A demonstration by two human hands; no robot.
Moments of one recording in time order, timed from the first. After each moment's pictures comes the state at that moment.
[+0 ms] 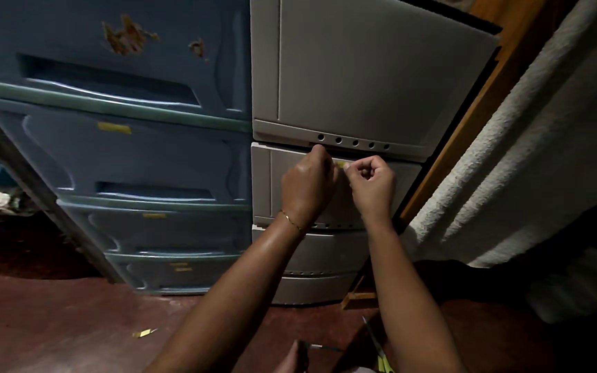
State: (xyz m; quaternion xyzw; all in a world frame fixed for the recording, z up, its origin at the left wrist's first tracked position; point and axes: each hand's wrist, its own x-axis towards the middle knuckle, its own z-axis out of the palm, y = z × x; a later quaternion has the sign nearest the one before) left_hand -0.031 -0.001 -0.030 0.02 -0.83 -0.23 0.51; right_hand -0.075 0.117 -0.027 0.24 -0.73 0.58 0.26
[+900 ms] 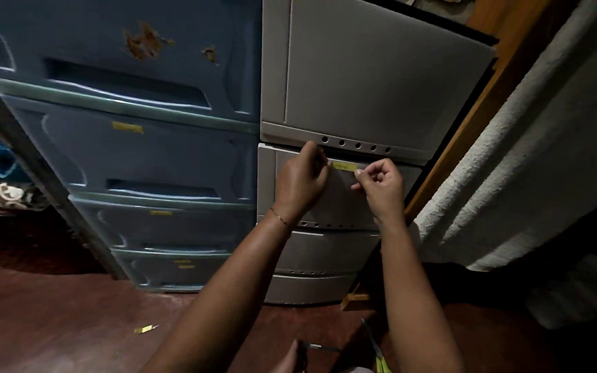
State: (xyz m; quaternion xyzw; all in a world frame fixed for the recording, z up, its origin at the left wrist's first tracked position) left_hand -0.030 -0.032 -0.030 -0.06 -0.82 -0.33 0.47; right_hand -0.085 0.138 -0.027 0.27 -0.70 0.63 0.17
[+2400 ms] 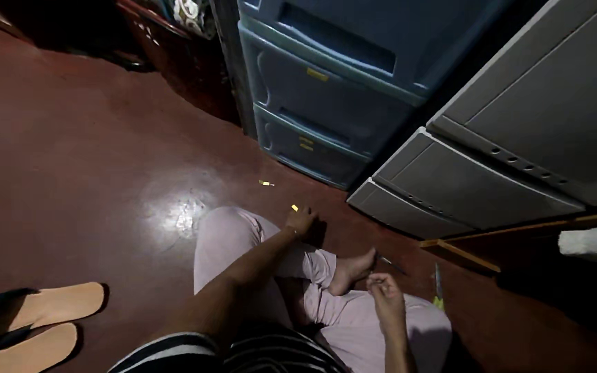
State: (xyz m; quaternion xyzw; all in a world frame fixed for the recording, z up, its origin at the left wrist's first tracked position) left_hand 0.159 -0.166 -0.440 0.20 -0.92 -0.28 -0.16; right_hand 0.141 0.149 -0.362 0.14 -0.79 0.56 -0.20
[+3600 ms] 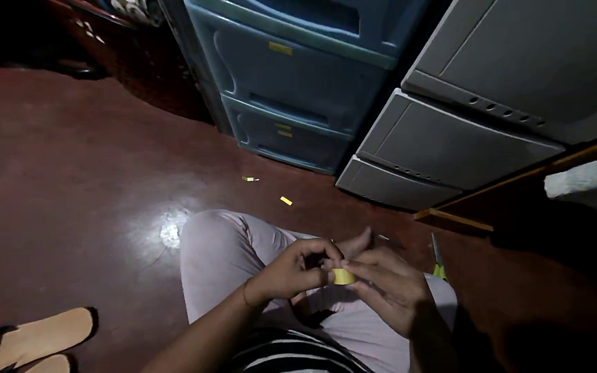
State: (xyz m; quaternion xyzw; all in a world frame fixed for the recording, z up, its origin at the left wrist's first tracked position) left_hand 0.284 -0.077 -0.291 -0.14 -0.60 -0.78 0.08; right_hand 0.173 0.120 -0.240 0.59 -0.66 0.47 -0.02
